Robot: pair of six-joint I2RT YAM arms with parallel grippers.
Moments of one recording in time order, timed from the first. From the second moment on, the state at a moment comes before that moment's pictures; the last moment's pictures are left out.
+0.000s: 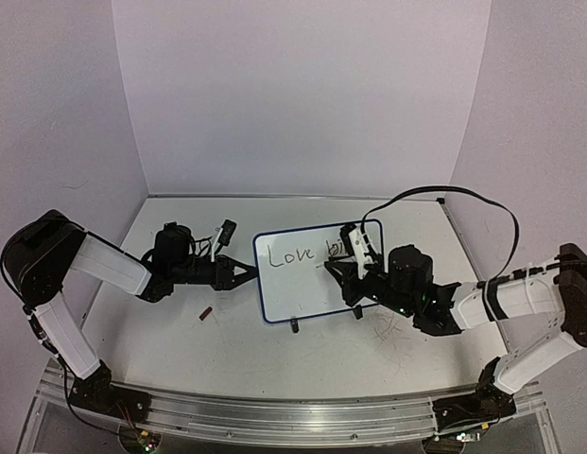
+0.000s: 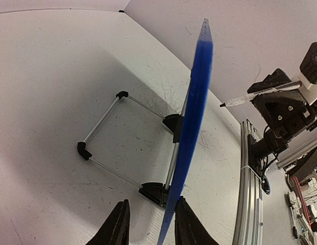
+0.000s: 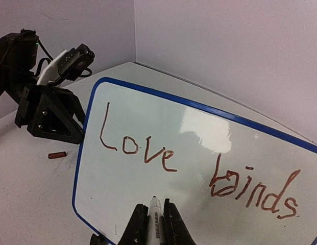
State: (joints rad) left arm -0.56 1.68 0.65 0.69 0.70 -0.39; right arm 0.92 1.43 0.59 0.63 0.15 0.01
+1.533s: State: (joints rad) left arm -0.58 1.75 0.70 0.72 0.81 -0.35; right arm 1.09 1.75 0.86 0.60 0.24 -0.02
